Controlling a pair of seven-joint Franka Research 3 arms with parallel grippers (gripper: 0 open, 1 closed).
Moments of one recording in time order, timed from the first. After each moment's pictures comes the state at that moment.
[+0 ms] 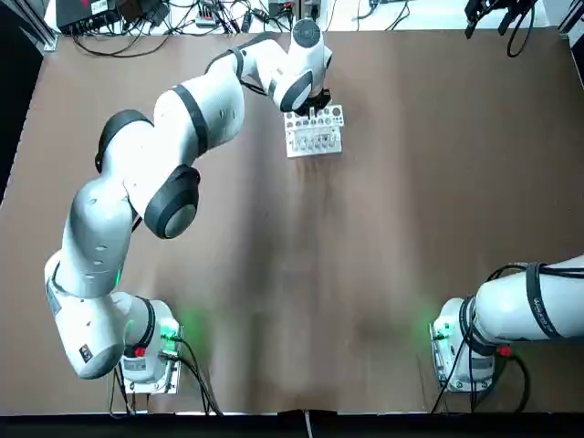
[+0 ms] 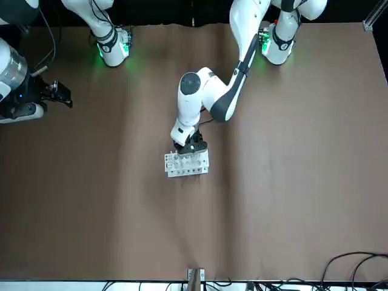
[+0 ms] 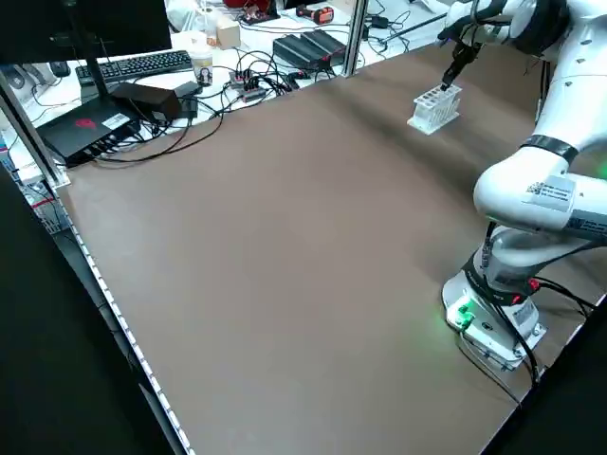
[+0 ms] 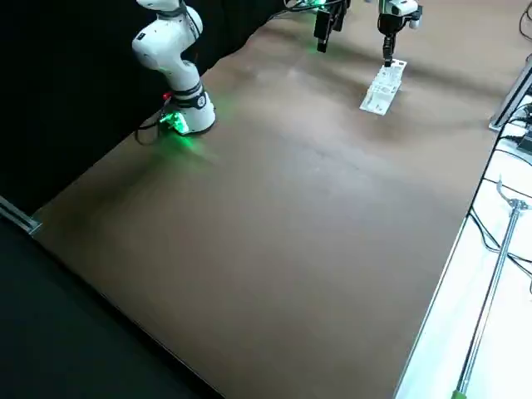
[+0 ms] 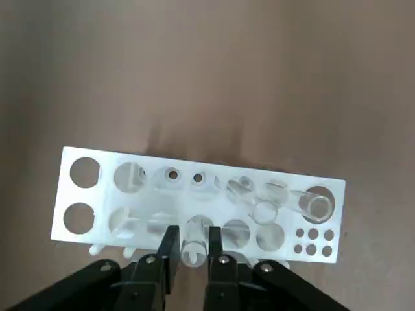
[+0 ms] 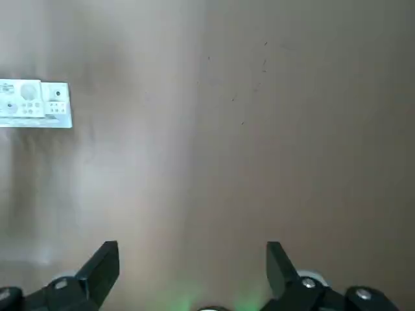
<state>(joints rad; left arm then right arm) -0.94 0.74 0.15 -1.36 -0.02 2.30 -1.03 0.03 -0.02 0.04 -1.64 0.03 1.53 -0.03</state>
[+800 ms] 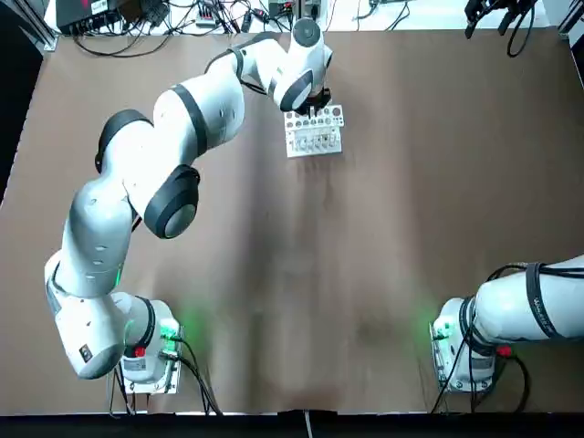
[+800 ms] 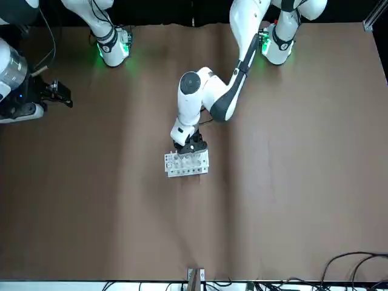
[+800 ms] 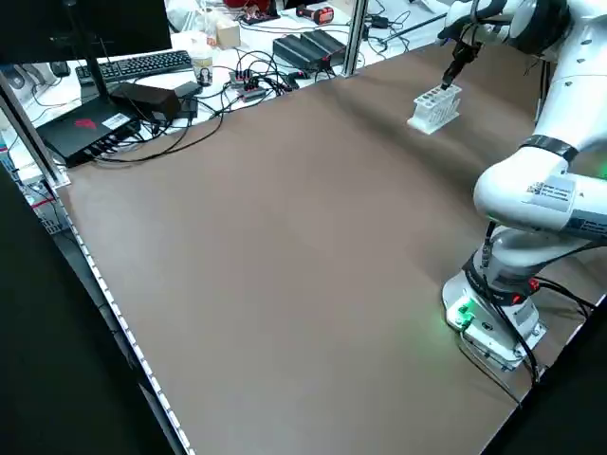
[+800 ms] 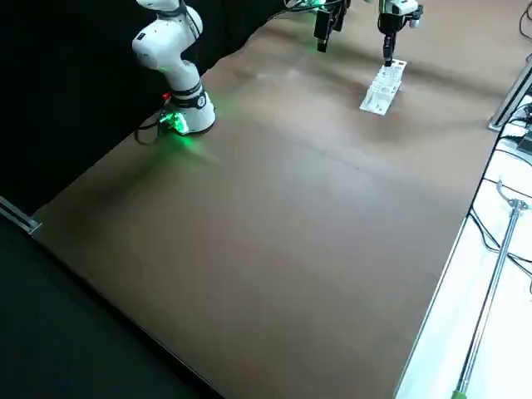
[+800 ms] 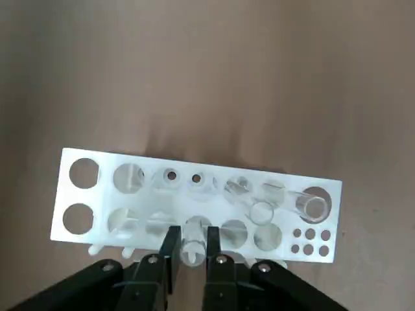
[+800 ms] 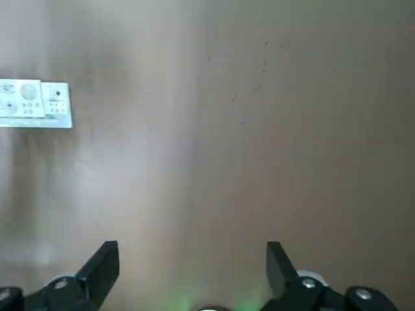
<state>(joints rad) -0.94 0.74 0.15 -1.36 -0.02 2.30 -1.03 0.03 -0.02 0.04 -1.64 0.03 1.53 -0.03</state>
